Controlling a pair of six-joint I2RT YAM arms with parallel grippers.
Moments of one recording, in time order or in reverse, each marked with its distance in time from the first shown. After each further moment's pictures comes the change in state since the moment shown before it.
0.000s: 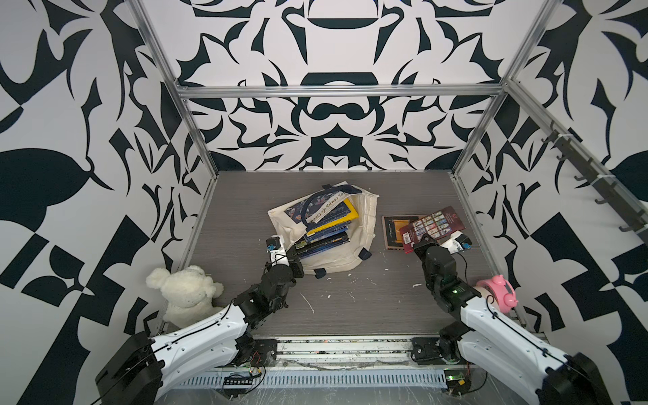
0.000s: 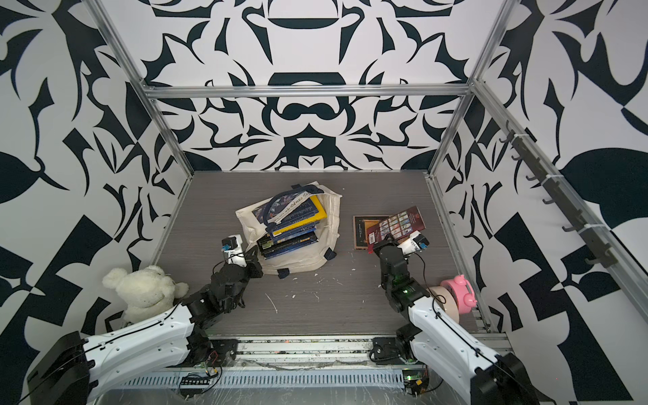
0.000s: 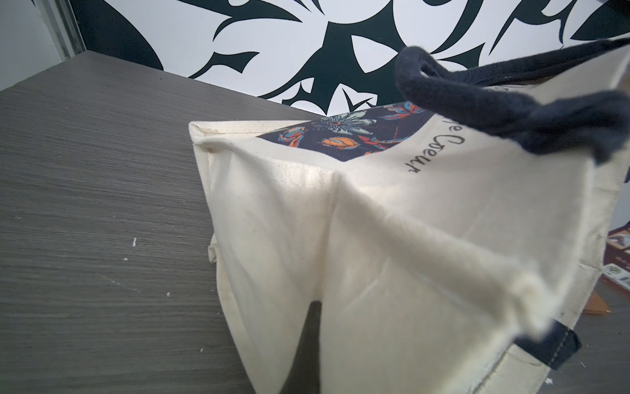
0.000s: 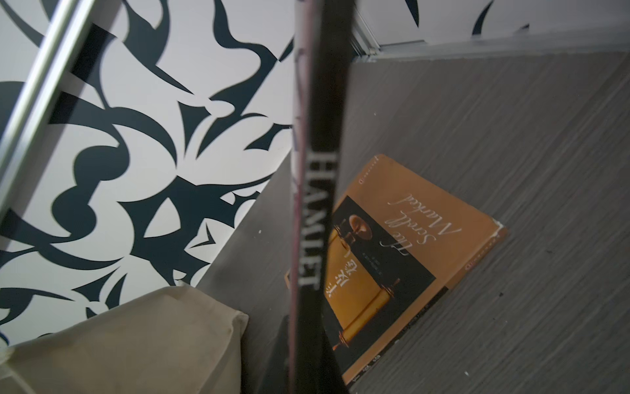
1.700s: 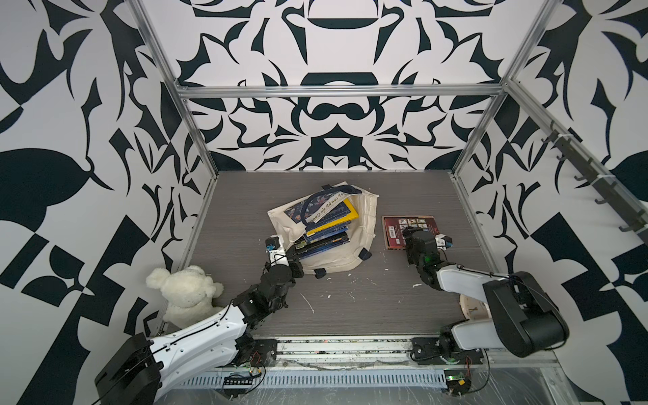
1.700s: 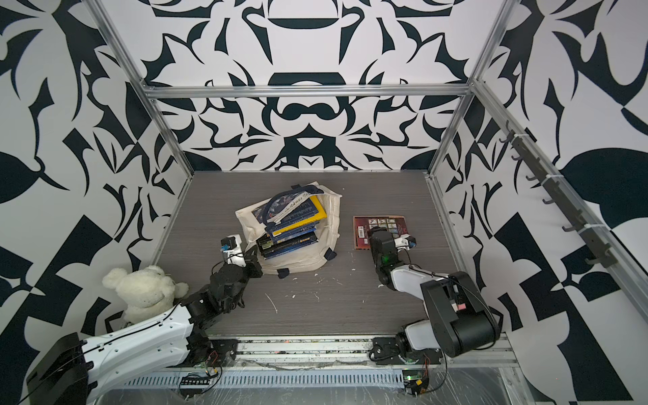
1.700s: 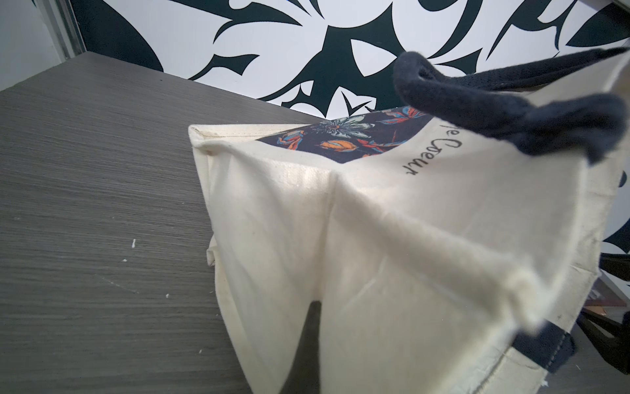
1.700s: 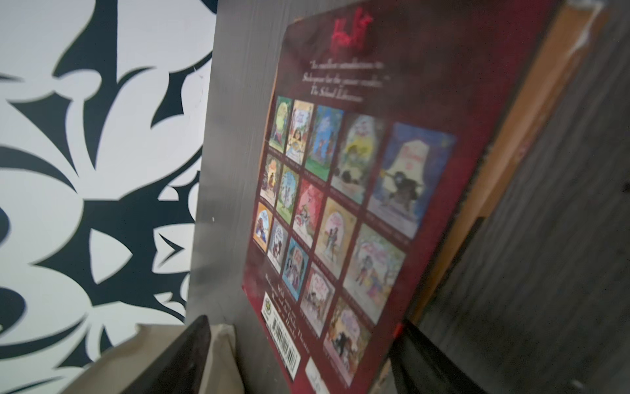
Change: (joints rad) left arm 0.000 -0.011 0.000 -0.002 0.000 -0.003; right arm -0.126 0.473 0.107 0.132 -0.238 0.394
